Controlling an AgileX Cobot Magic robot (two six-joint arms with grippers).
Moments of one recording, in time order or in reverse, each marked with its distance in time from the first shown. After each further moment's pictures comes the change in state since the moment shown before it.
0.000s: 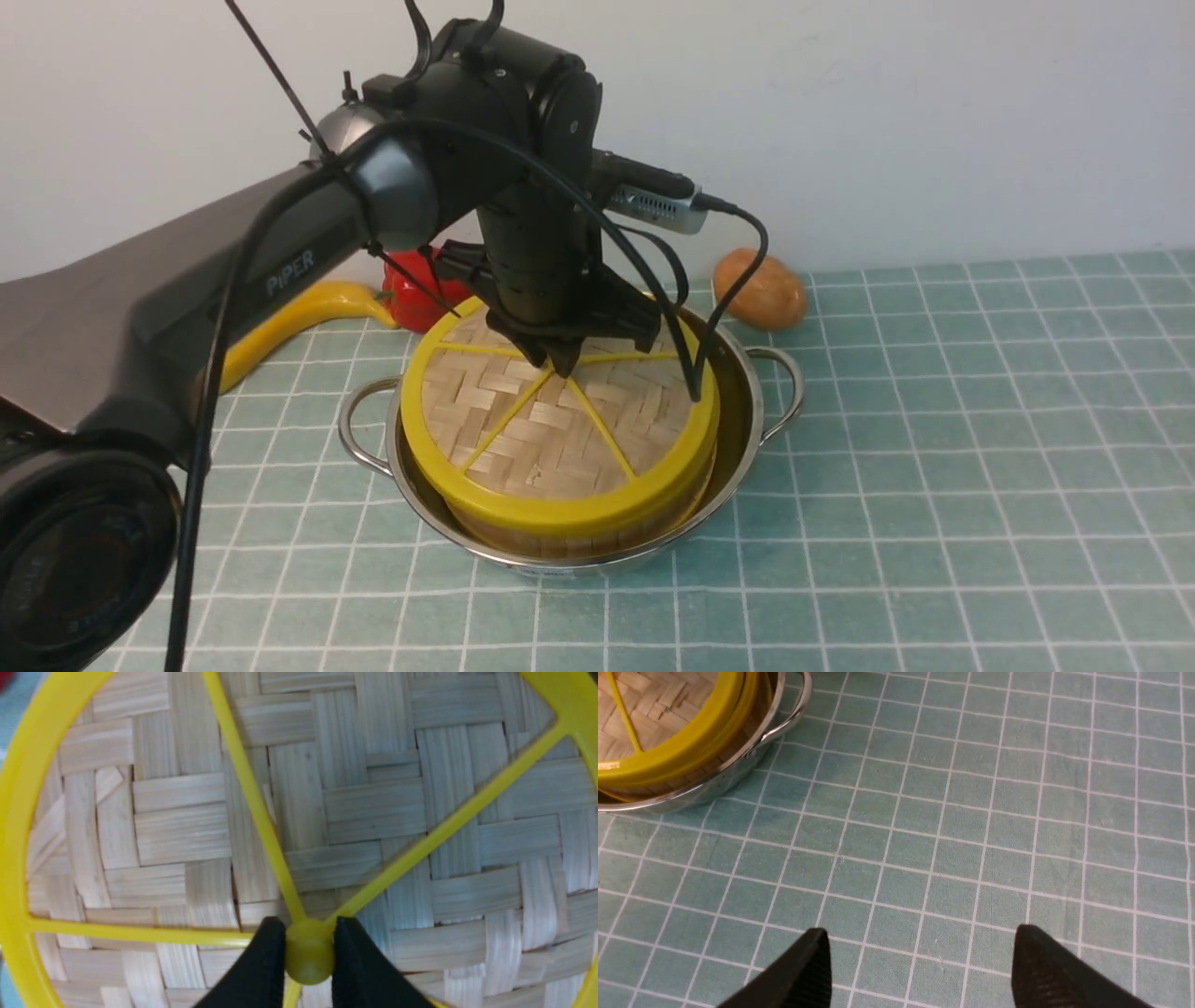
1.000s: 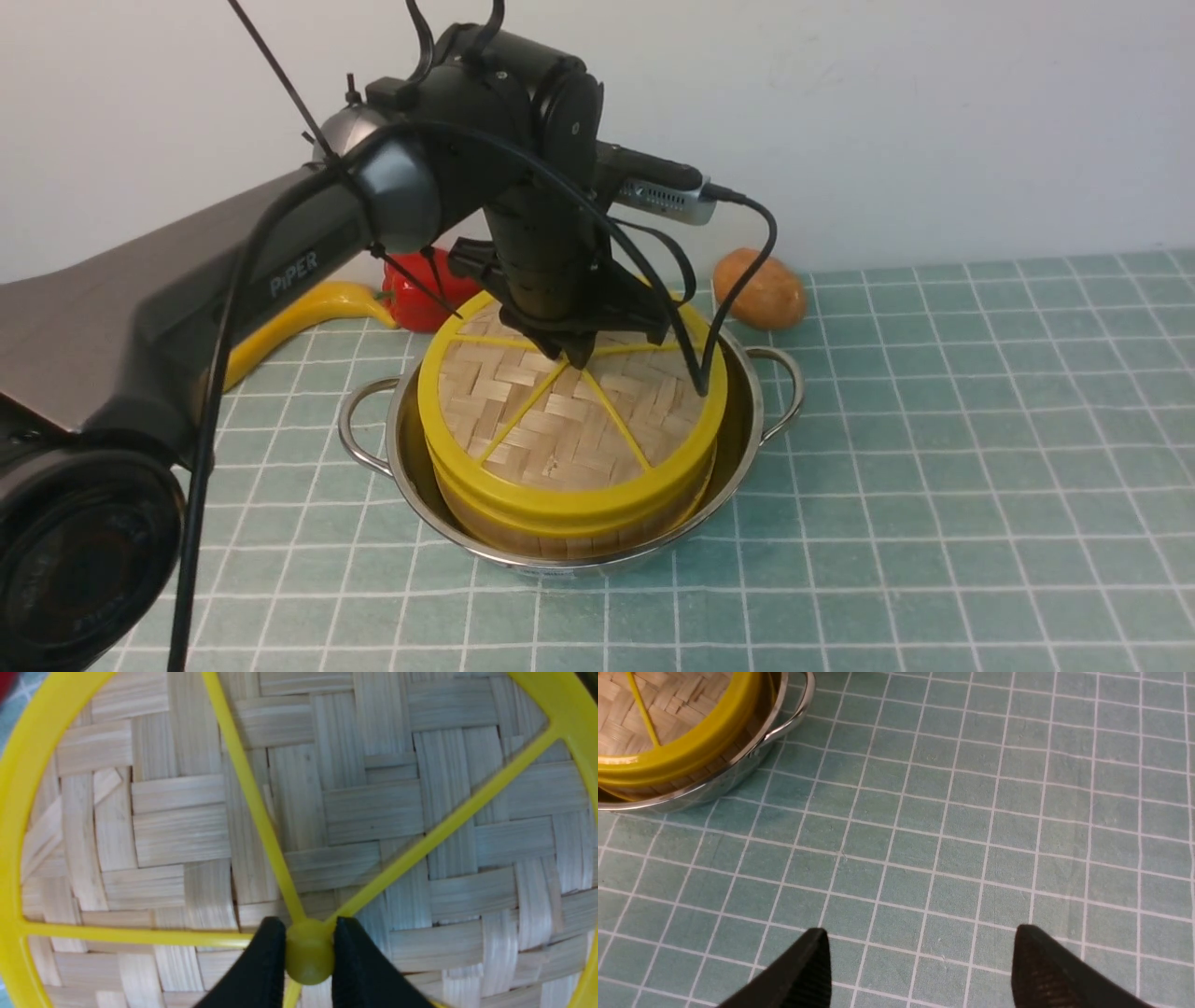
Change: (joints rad) right arm 0.000 0.000 0.000 0.006 0.000 0.000; left arm 0.000 0.006 0.000 -0.021 -0.050 0.000
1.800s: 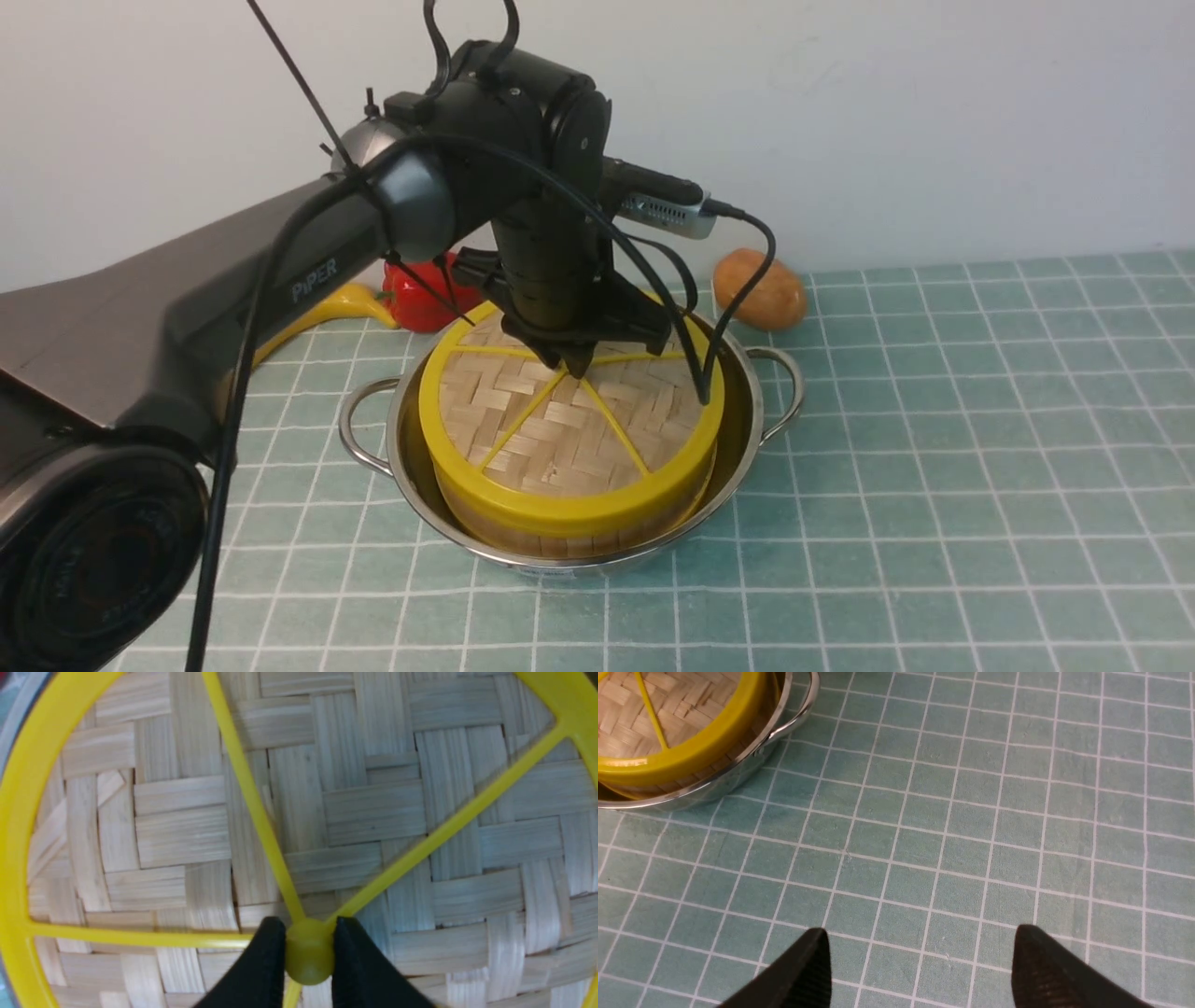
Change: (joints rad) right arm 0.000 0.000 0.000 0.008 0.000 0.000; left arm 0.000 0.028 -0.005 0.010 0.002 -0.002
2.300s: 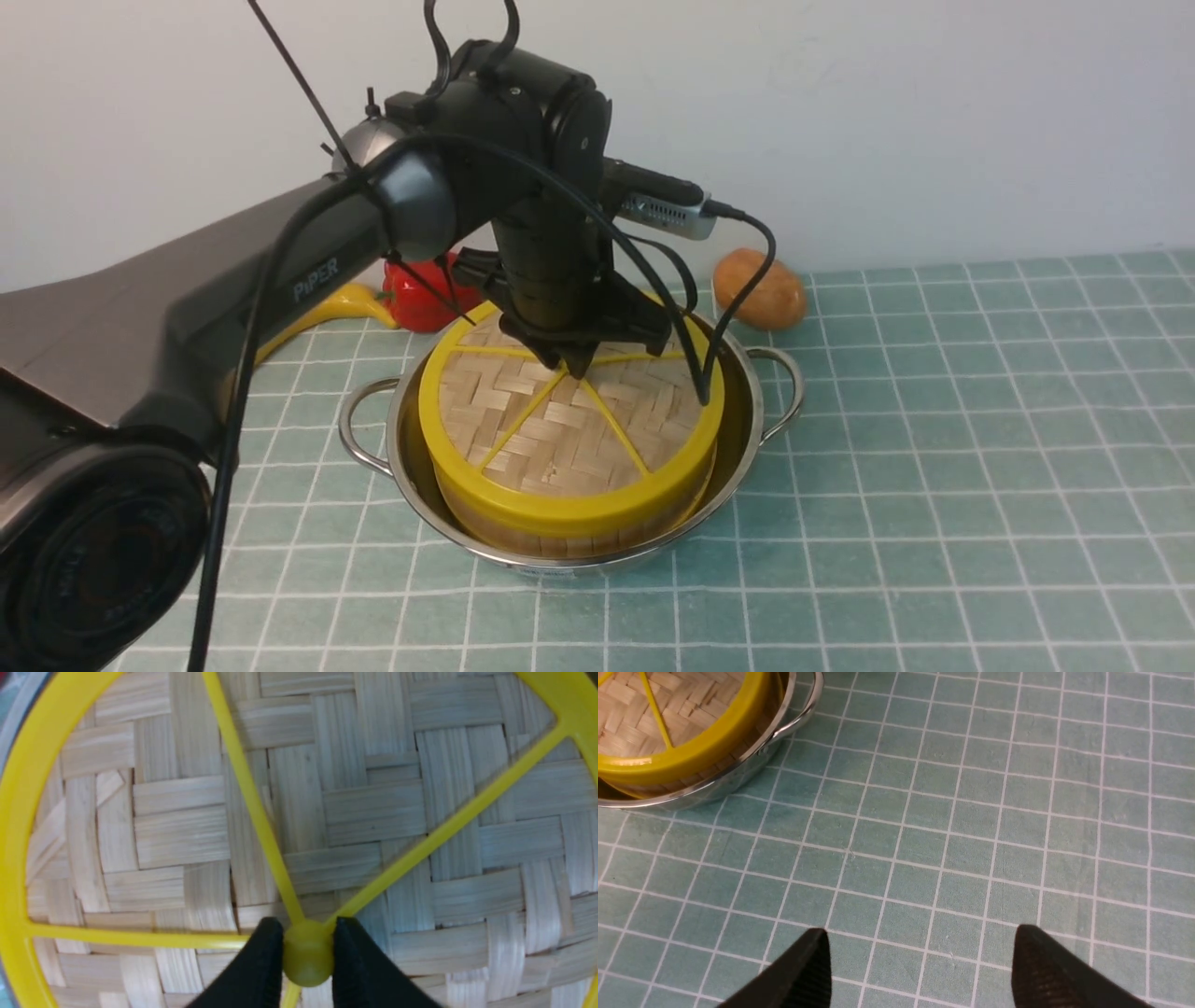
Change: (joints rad) right arm 0.000 0.000 0.000 0.007 0.000 0.000; left arm 0.000 0.000 -0.007 0.001 0.010 0.007
